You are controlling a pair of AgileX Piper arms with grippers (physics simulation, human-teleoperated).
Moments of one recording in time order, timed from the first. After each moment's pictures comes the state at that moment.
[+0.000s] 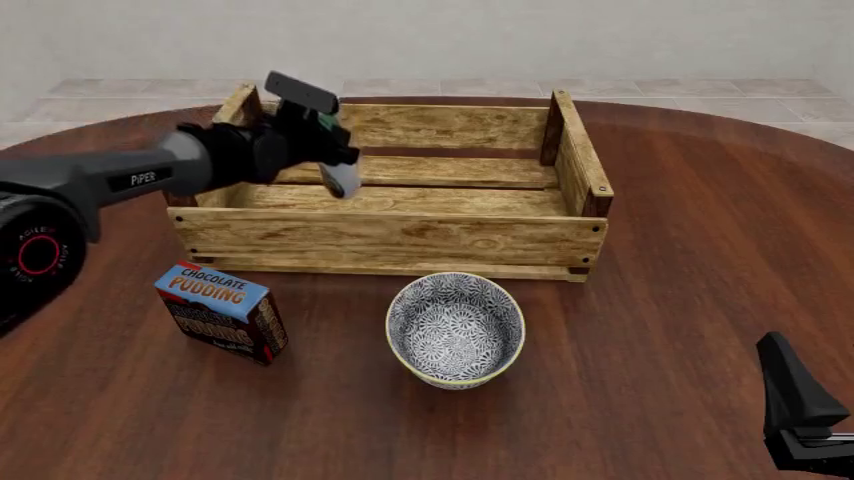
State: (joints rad) left arm -0.26 2.10 -1.58 -0.04 0.23; right arm 0.00 0.00 -0.01 0.00 0.00
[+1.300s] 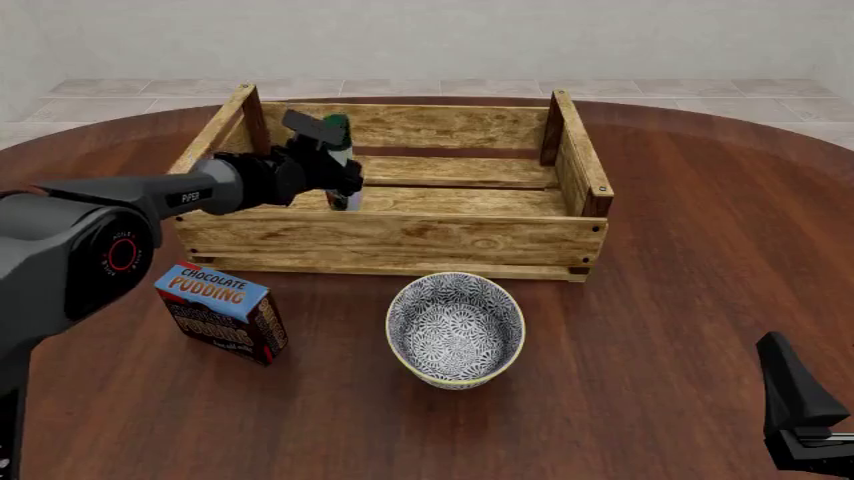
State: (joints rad) left arm -0.23 2.30 -1.71 -0.03 0.26; right arm 0.00 0.00 -0.01 0.00 0.00
